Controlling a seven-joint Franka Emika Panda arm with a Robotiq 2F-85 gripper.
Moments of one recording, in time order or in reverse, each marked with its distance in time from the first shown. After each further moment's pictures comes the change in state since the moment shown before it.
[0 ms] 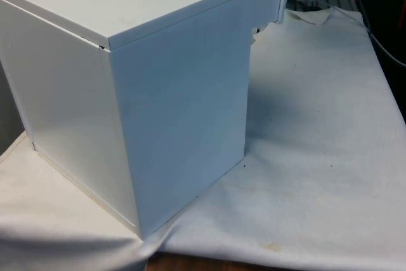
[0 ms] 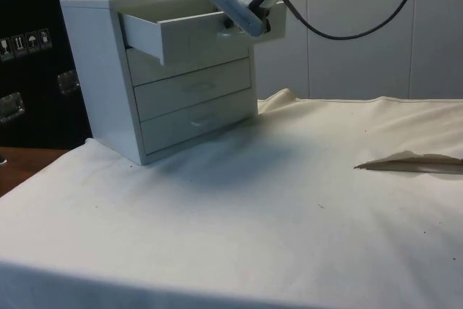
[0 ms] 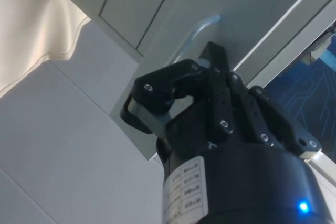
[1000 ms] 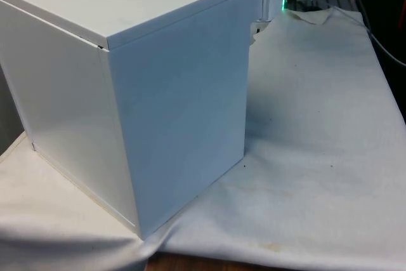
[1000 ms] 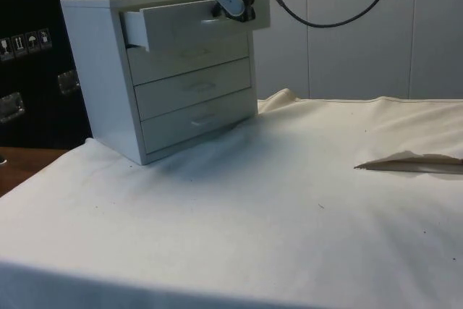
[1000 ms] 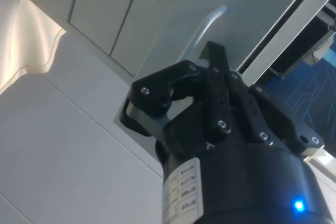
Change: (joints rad) arm 0.000 0.043 -0.134 0.107 -0.083 0.132 -0.054
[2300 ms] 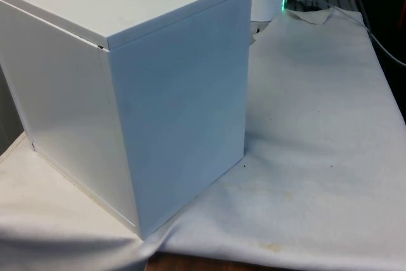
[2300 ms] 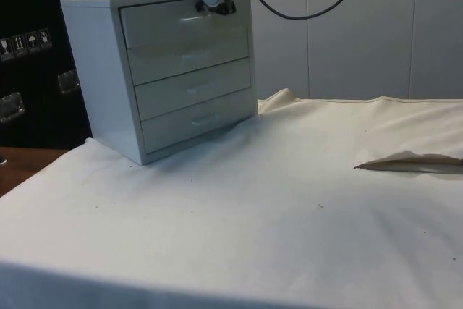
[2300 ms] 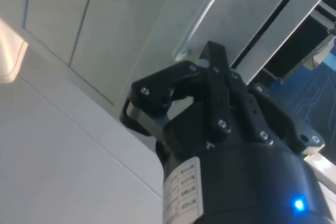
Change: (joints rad) arm 0.000 0.216 -0.153 0.201 -0.020 0.241 -0.005
